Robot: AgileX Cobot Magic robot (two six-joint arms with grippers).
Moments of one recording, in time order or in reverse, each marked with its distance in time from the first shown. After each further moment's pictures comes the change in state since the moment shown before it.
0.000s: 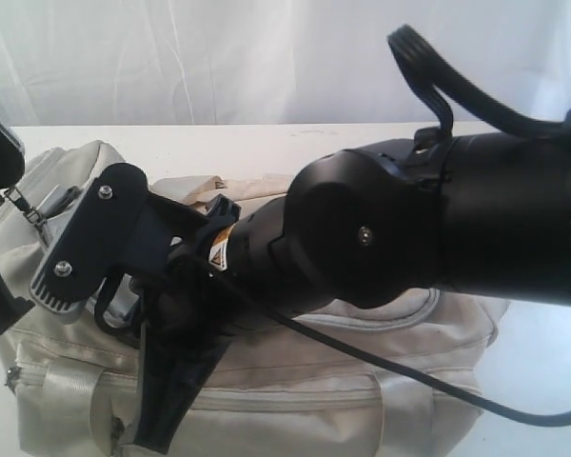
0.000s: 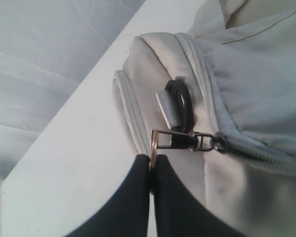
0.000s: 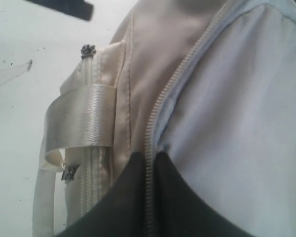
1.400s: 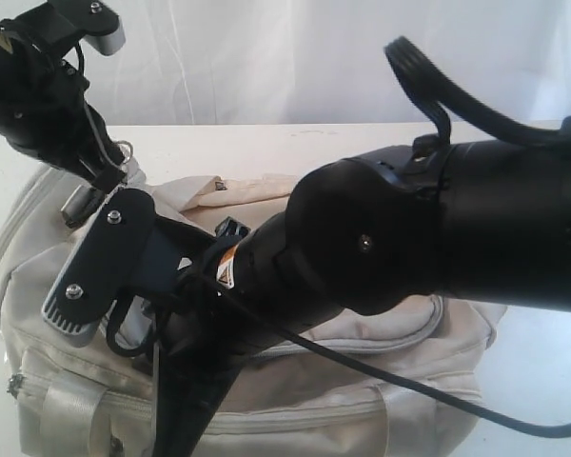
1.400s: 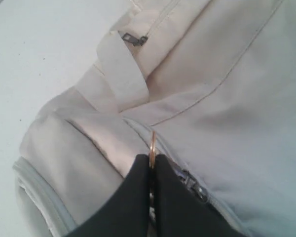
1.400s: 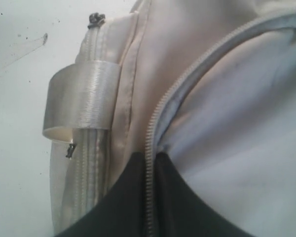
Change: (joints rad) left arm 0.623 0.470 -0.526 -1.156 -0.232 1.125; right arm 0.000 0.000 0.008 -0.006 0.062 0.027
